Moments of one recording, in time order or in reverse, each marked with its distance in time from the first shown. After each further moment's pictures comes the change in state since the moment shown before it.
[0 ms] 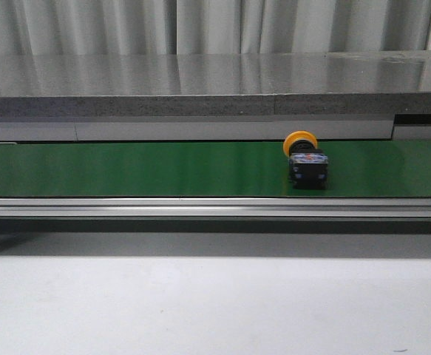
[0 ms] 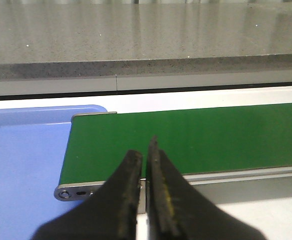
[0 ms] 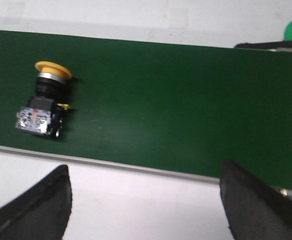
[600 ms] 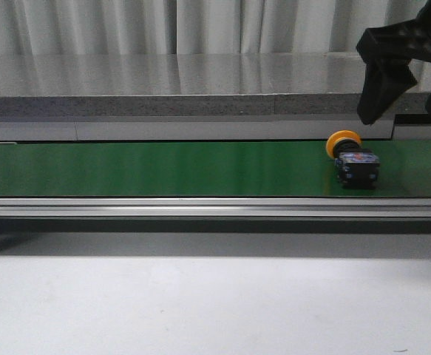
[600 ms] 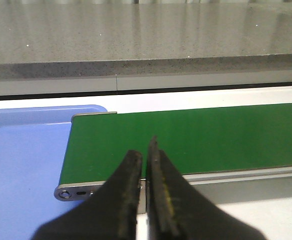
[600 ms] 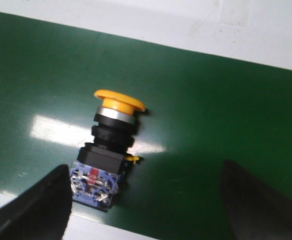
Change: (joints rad) left arm 0.000 0.000 0.000 0.000 0.000 0.000; right arm 0.074 0.364 -0.118 0.009 -0.116 -0.033
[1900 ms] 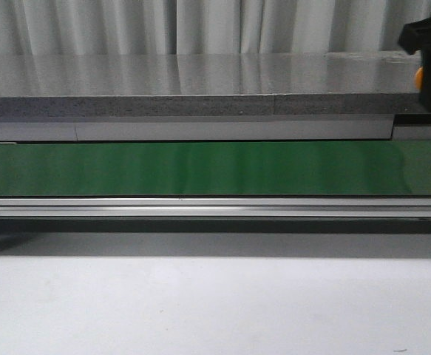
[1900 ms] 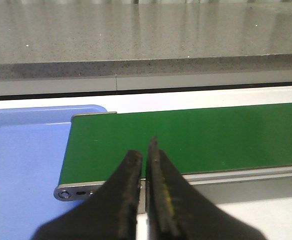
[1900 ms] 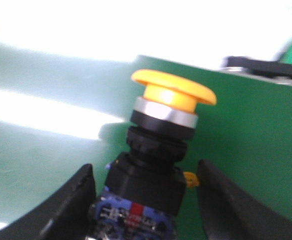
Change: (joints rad) left arm 0.000 0.000 0.000 0.000 0.000 0.000; right arm -0.129 0.068 -0.189 -0.163 0.230 -0.002
